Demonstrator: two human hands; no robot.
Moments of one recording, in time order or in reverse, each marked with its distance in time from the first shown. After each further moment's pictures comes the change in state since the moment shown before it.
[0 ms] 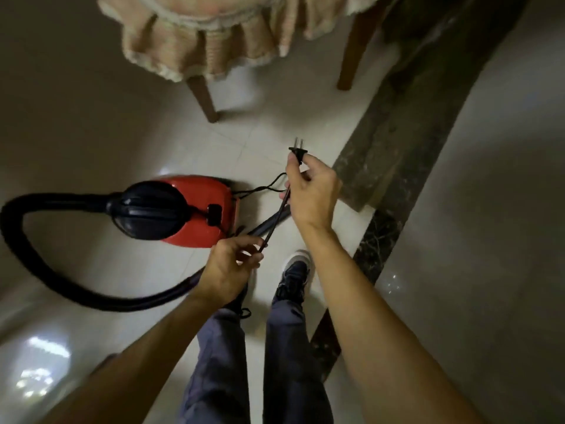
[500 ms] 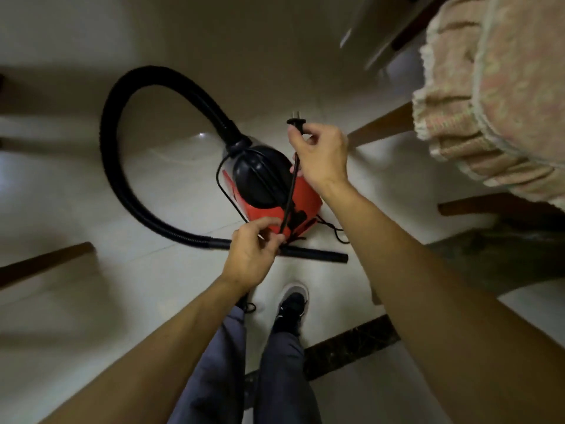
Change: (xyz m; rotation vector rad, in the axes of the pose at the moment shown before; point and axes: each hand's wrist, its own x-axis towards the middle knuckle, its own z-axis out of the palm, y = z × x) left_hand -0.020 -0.081 -0.077 -0.539 0.619 -0.104; right_hand -0.044 -0.084 0.235 -0.503 -0.762 -0.449
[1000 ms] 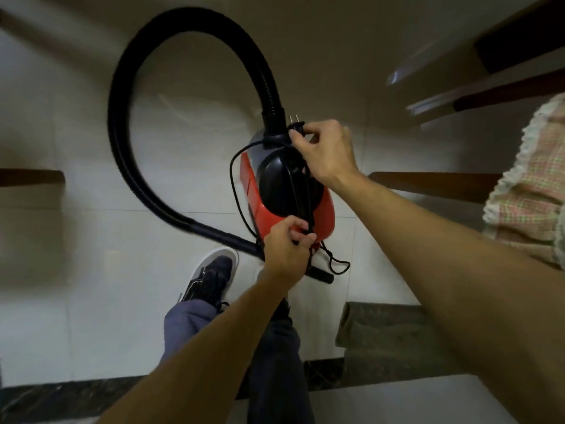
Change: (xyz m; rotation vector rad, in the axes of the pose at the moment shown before) left_hand 0.057 -0.019 0.062 -0.434 0.289 -0.252; right_hand 0.059 -0.006 0.079 -0.430 -0.408 -0.219
